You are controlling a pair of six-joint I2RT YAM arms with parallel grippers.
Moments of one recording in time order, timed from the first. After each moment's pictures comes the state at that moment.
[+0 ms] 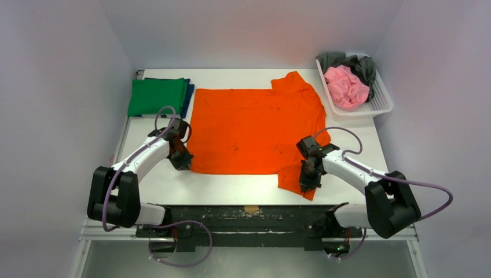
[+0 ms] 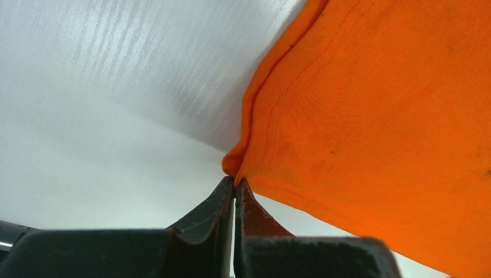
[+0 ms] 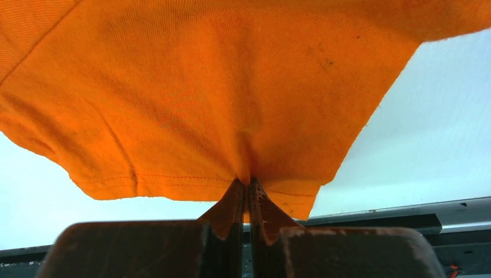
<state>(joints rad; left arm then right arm) -0.21 1.38 0.81 -0.78 -0.10 -0.86 0.44 1.32 0.65 -0.83 0.02 0.72</state>
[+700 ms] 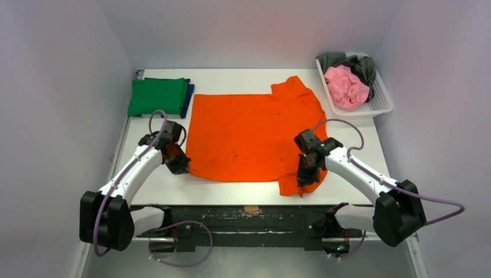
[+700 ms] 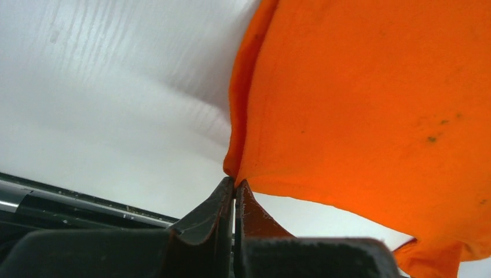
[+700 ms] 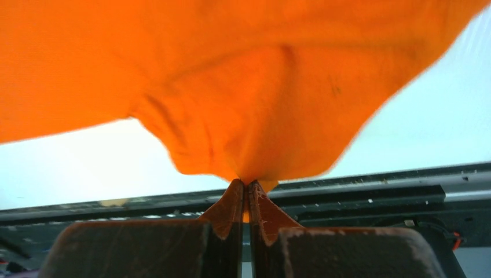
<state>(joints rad) -0.21 1.19 0.79 -0.92 -0.04 -0.88 0.51 1.22 0.75 -0.99 0.02 0.79</state>
